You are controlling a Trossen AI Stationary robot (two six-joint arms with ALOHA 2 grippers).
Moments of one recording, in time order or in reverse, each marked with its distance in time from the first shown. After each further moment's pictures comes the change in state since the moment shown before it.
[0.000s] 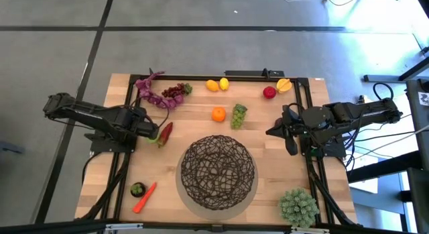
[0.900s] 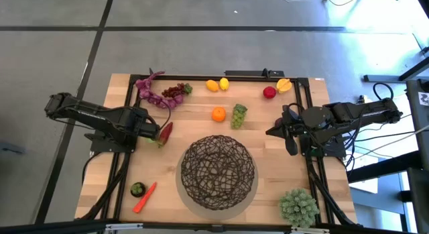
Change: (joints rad) left arm 0.000 0.041 0.000 0.008 -0.003 -0.006; right arm 0.000 0.000 0.000 0.000 0.000 0.000
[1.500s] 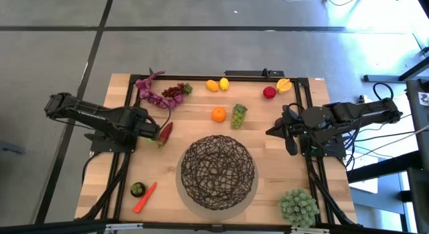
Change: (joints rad) left arm 0.000 0.000 0.000 0.000 0.000 -0.004; right arm 0.000 0.000 0.000 0.000 0.000 0.000
